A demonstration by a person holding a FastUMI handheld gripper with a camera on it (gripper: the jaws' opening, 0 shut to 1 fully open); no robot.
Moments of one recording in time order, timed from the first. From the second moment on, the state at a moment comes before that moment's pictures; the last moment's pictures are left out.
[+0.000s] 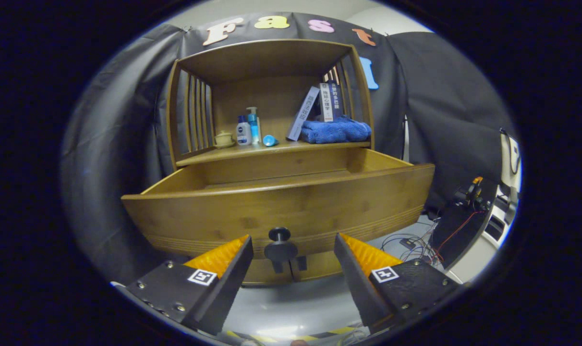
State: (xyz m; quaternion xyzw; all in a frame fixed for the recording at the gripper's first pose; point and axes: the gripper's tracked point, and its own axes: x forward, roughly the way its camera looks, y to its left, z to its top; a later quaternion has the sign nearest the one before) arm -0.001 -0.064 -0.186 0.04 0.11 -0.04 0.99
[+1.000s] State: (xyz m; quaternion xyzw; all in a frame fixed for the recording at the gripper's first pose) arm 0.063 -0.017 -0.197 -0.03 0.02 0.03 1.00
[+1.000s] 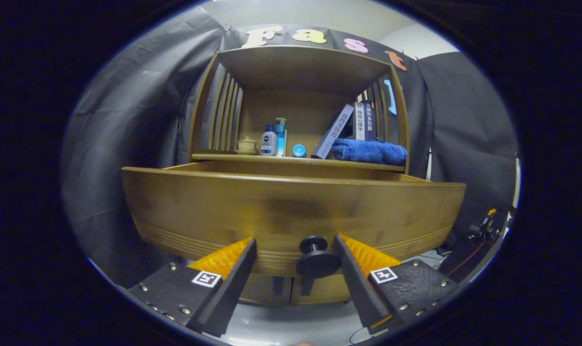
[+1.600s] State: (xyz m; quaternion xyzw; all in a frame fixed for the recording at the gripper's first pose) arm 0.129 -0.002 -0.187 -0.02 0.01 0.02 1.00
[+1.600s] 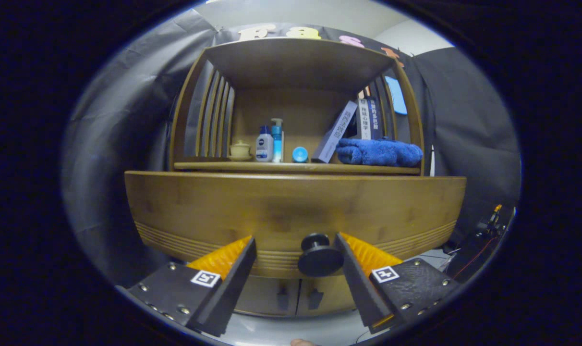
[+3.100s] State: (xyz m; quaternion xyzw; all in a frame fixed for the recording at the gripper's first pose) arm 0.227 0.009 -0.177 -0.03 0.00 0.04 1.00
